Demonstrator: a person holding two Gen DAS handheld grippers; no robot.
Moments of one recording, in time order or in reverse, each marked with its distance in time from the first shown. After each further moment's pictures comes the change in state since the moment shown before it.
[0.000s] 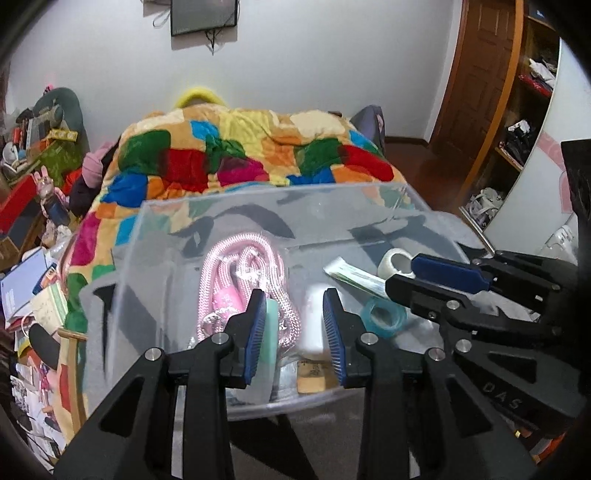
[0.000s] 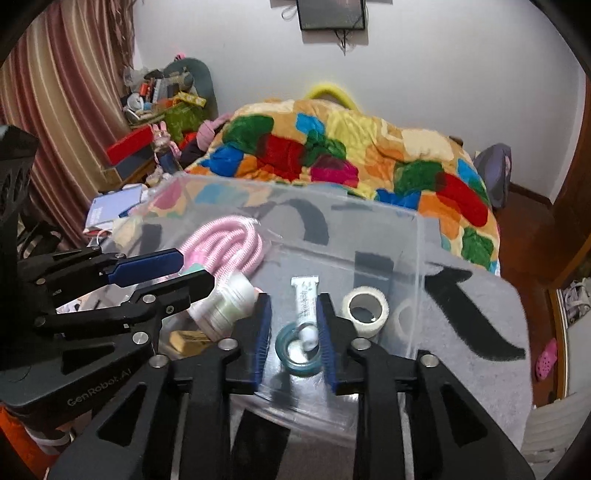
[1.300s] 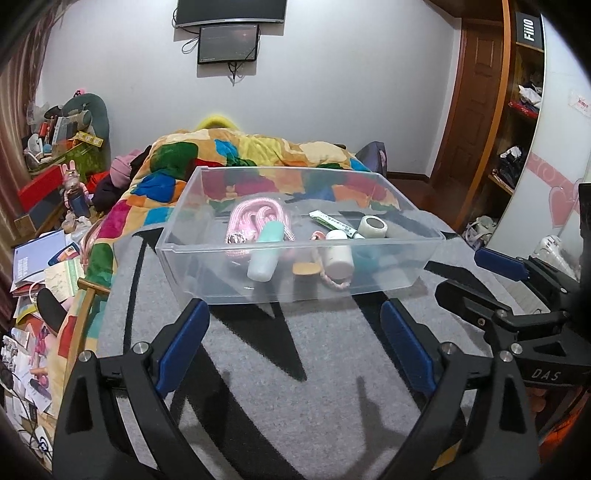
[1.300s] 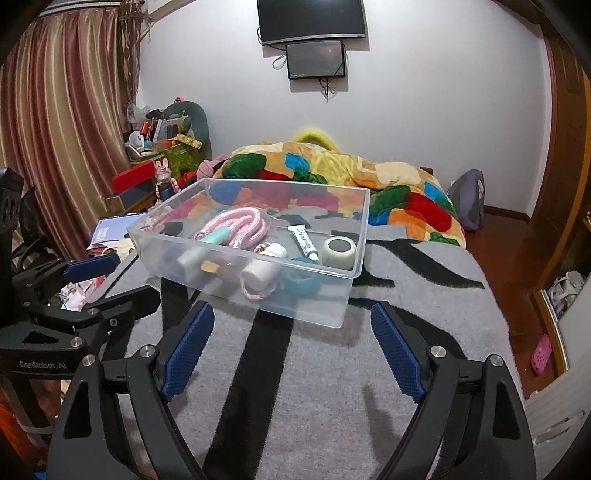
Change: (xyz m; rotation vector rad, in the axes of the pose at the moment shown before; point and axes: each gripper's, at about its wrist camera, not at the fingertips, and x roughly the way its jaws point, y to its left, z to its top) left arm -0.070 -0.002 -0.090 -0.056 -0.157 0.019; right arm -0.077 0.016 -0.092 0.017 -0.202 -0.057
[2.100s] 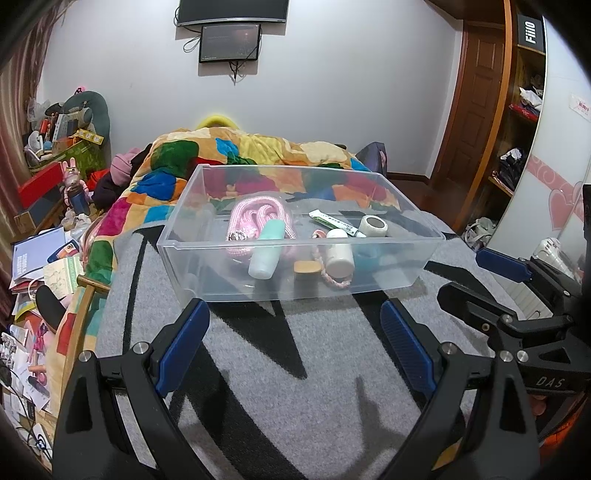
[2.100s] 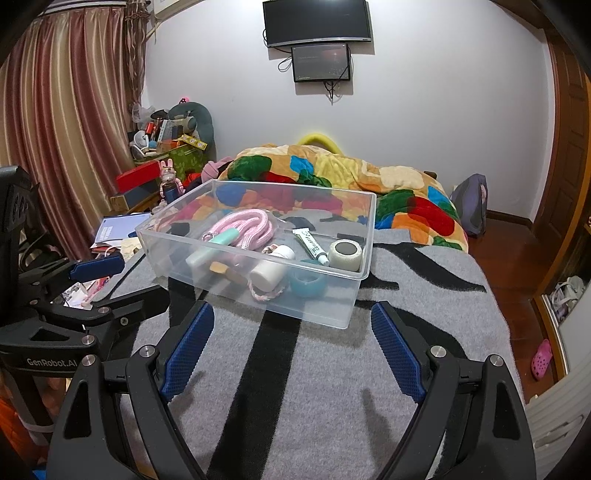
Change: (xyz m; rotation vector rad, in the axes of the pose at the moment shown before) left arm -0.001 0.003 -0.002 -0.010 0.001 -0.004; right arm -0.005 0.006 -0.002 -0.014 -0.009 0.008
